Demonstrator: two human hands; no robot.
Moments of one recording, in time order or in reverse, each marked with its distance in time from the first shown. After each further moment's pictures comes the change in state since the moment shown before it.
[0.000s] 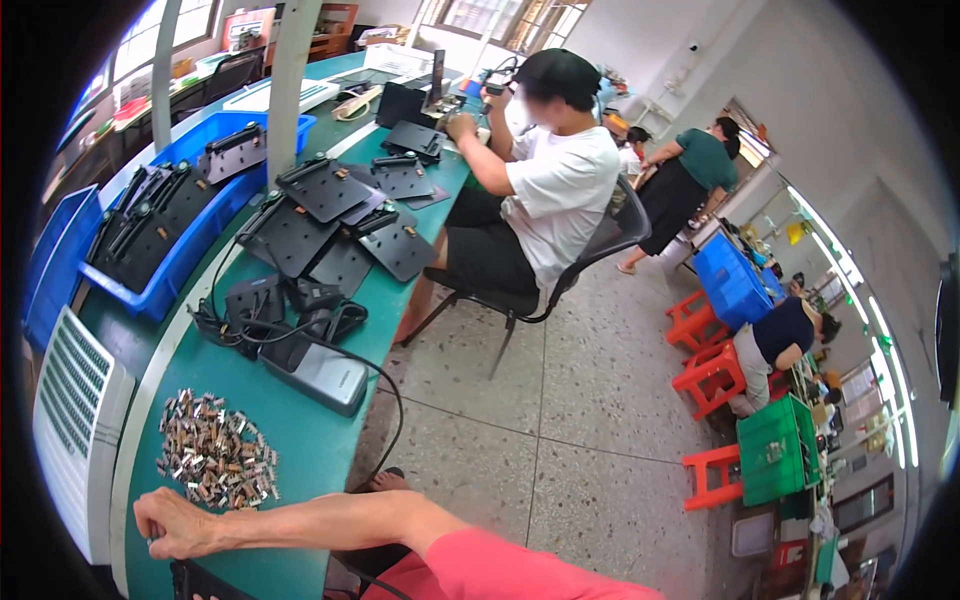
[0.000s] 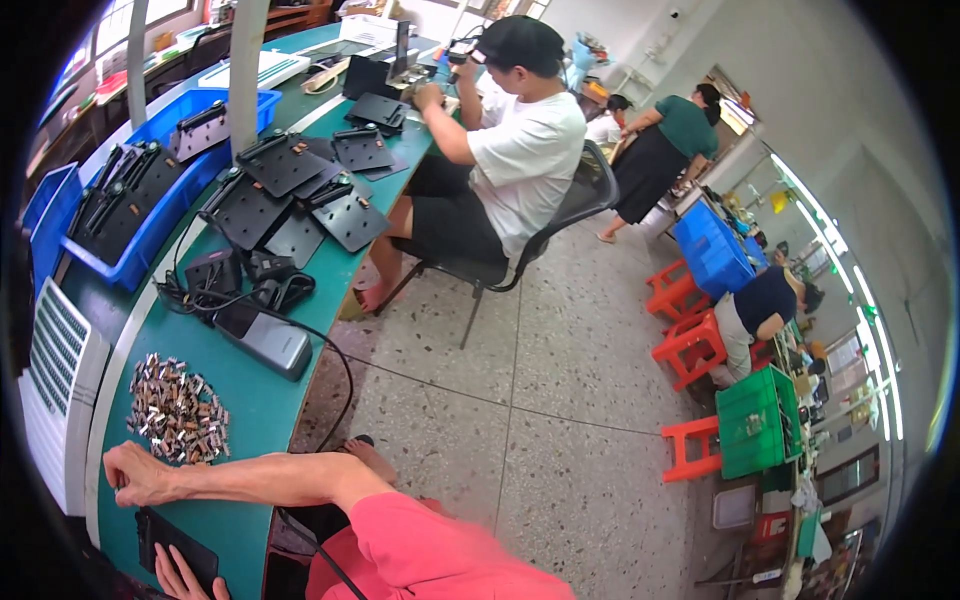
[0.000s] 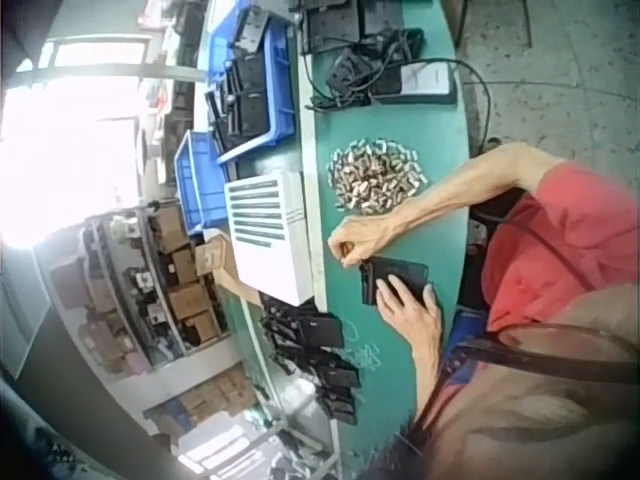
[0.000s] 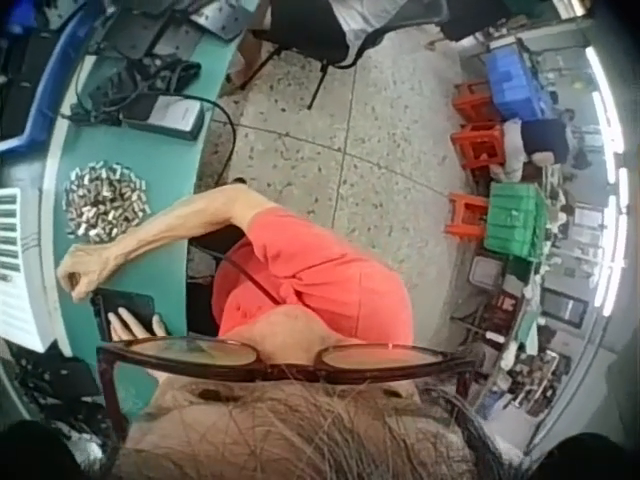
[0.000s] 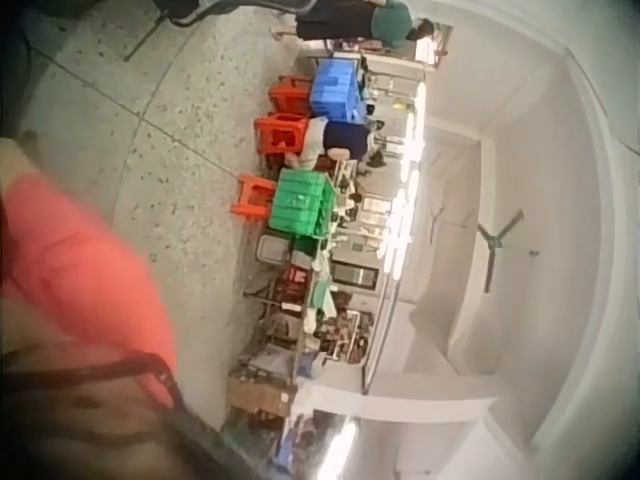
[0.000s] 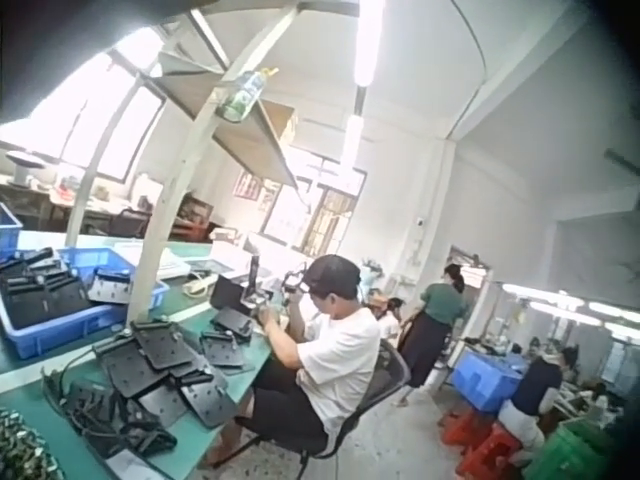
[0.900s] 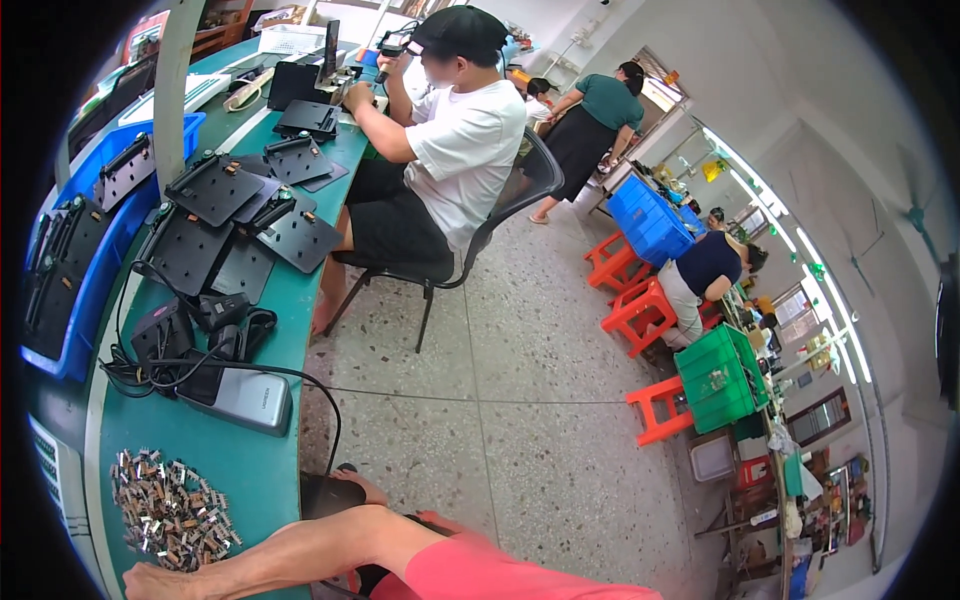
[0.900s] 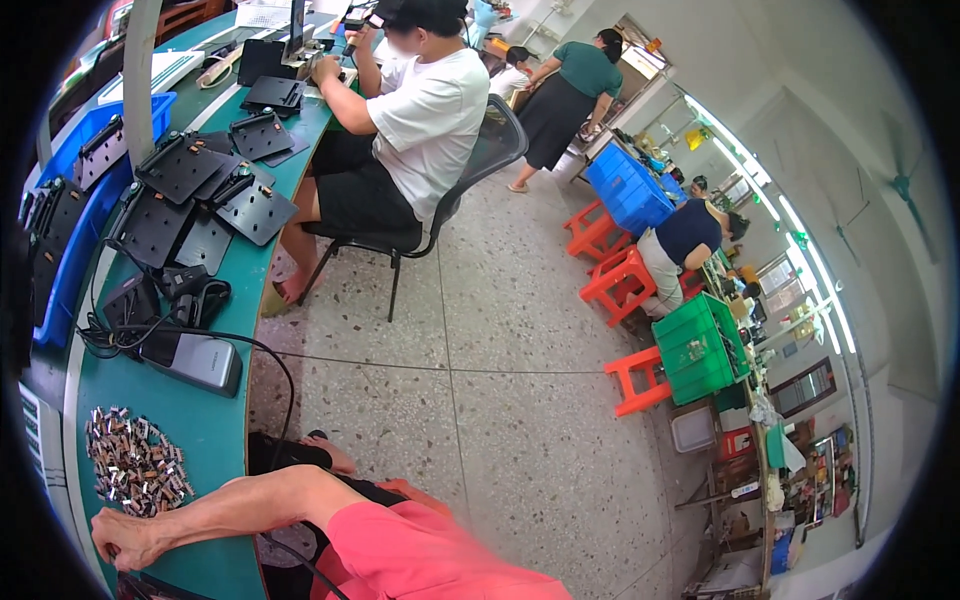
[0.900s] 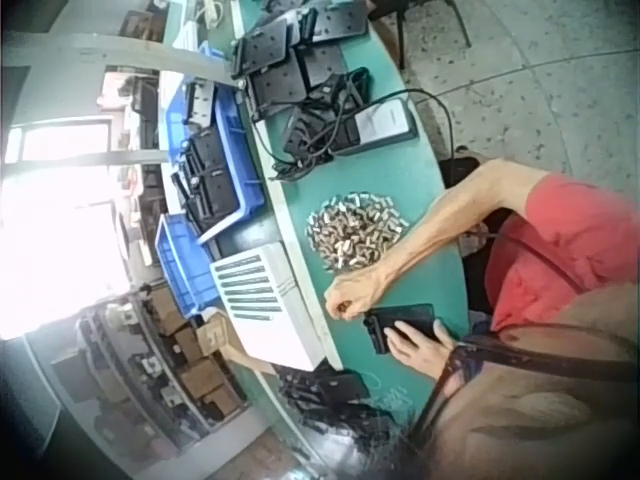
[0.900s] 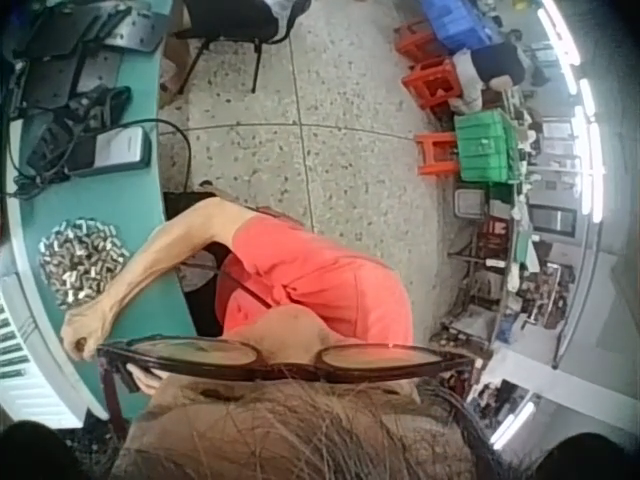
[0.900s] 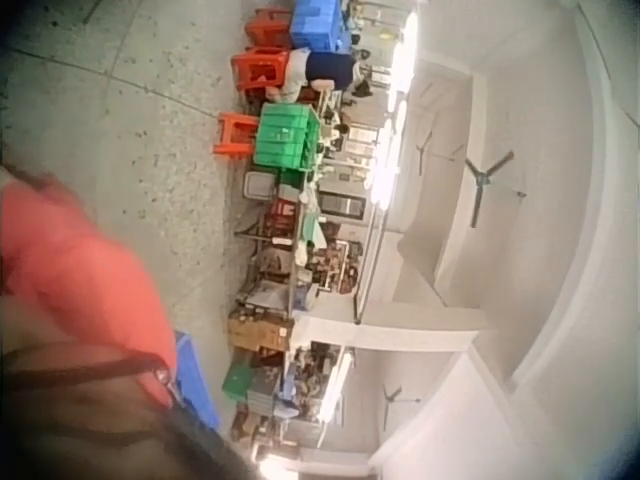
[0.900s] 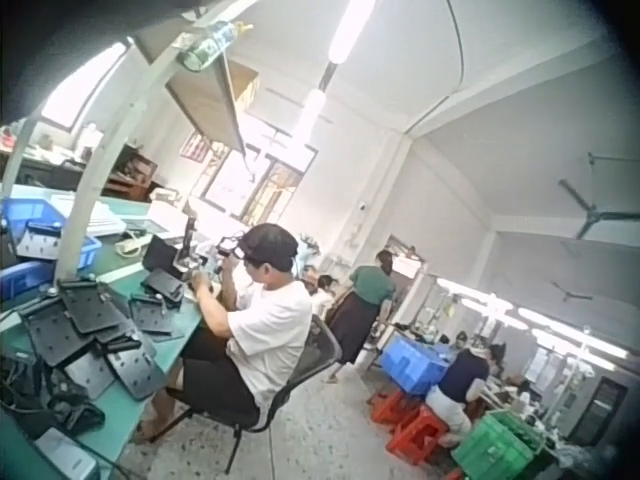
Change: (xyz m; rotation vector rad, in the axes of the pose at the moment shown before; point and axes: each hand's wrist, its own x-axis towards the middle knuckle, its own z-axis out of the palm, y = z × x) left_hand 0.001 -0.012 0.024 -0.159 0.150 0.072; right_hand 0.011 0.069 0.021 -0.060 0.083 -0.211
